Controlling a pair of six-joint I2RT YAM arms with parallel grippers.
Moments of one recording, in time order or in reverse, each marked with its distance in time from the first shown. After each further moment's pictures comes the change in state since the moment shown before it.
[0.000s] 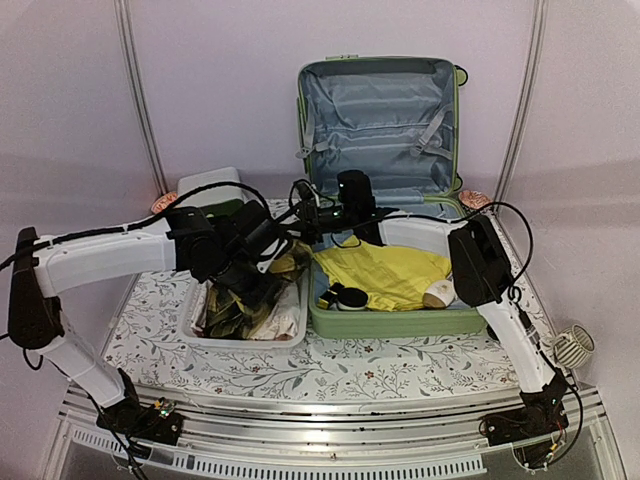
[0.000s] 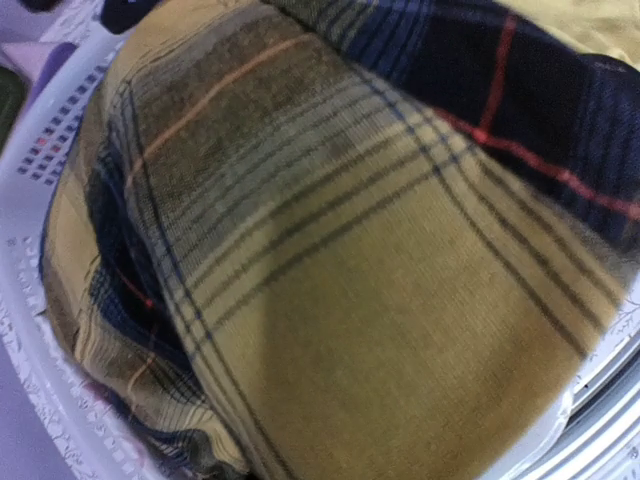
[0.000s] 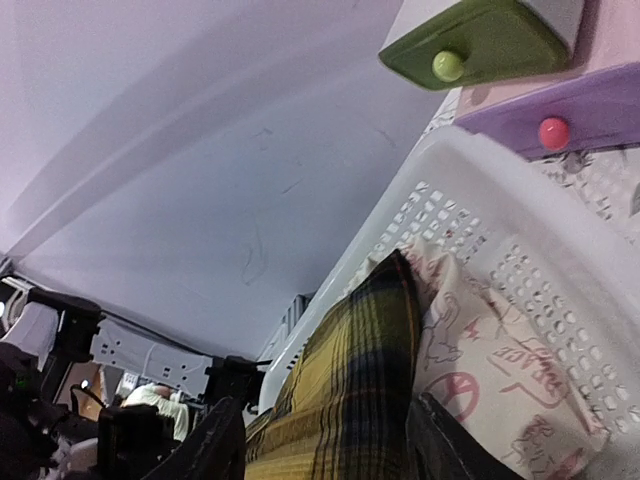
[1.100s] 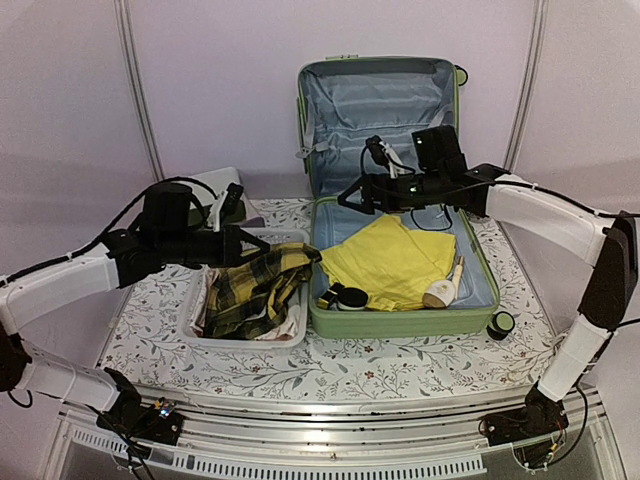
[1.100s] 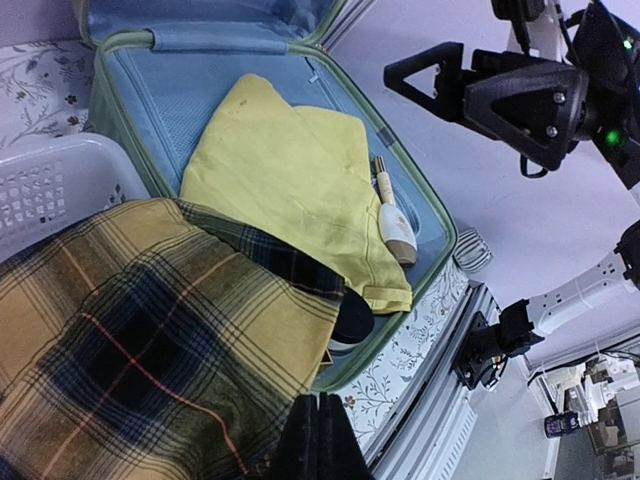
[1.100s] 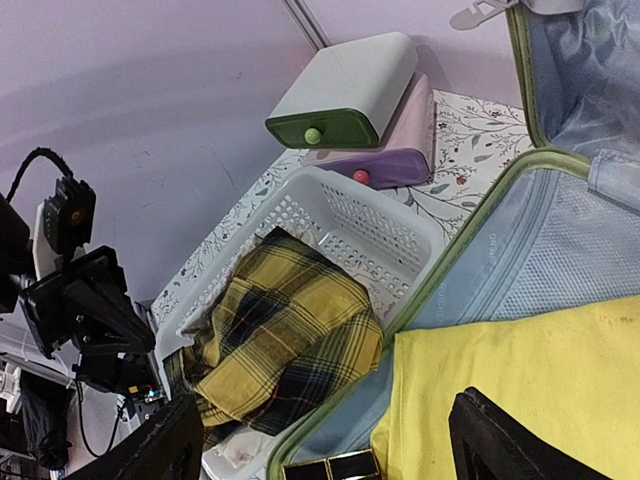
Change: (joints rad) left arm 0.322 -0.336 -0.357 0.707 0.731 -0.287; right arm -0.048 -0.849 -0.577 -0.547 0.532 -0.576
